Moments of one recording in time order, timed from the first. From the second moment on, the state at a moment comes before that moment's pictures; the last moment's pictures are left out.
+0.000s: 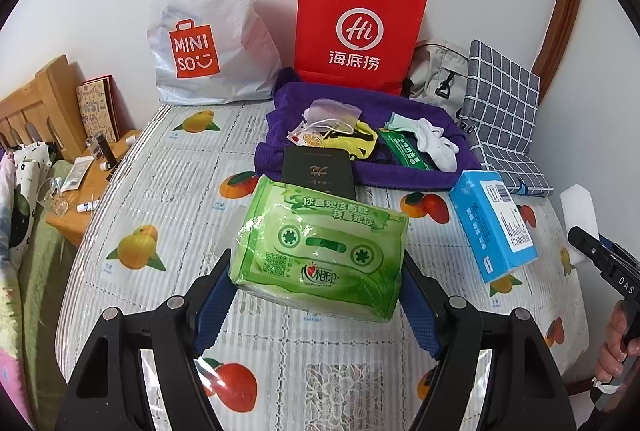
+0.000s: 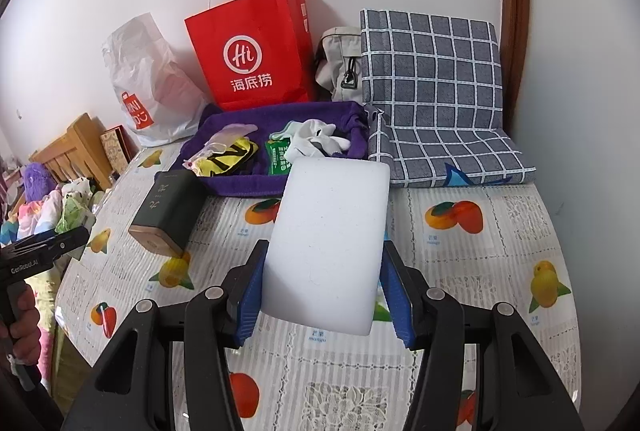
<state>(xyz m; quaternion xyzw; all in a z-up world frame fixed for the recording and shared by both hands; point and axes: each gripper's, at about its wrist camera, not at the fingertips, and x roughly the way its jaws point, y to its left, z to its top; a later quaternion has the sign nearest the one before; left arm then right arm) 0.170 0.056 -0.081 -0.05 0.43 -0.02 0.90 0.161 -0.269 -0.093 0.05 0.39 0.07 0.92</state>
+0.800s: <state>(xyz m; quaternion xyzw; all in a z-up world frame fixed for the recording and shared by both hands) 0.217 0.060 -0.085 -0.04 0.43 -0.01 0.90 0.209 -0.266 -0.101 0.04 0.40 0.06 0.92</state>
